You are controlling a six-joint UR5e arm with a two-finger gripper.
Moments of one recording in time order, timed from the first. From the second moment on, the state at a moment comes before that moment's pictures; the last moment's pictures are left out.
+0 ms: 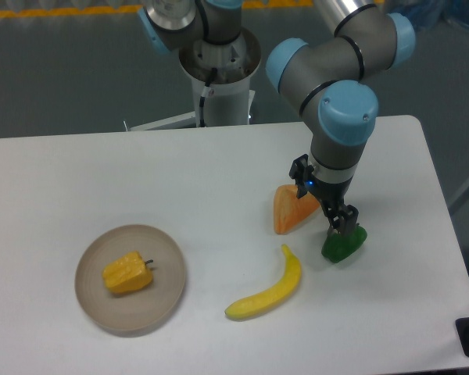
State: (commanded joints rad) arm 2.28 -1.89 -1.47 -1.30 1.56 1.50
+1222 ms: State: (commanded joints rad) arm 1.99 -1.83 -1.55 -1.26 1.54 1.27
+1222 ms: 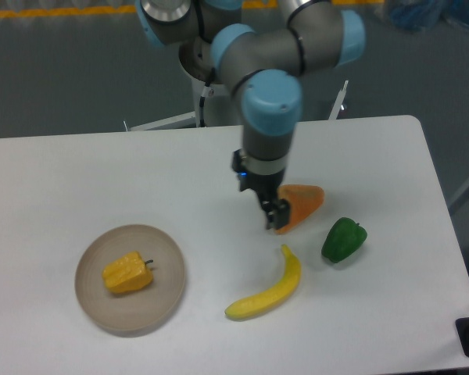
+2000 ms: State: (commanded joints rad) arm 1.75 -2.00 -1.53 -1.06 1.54 1.03
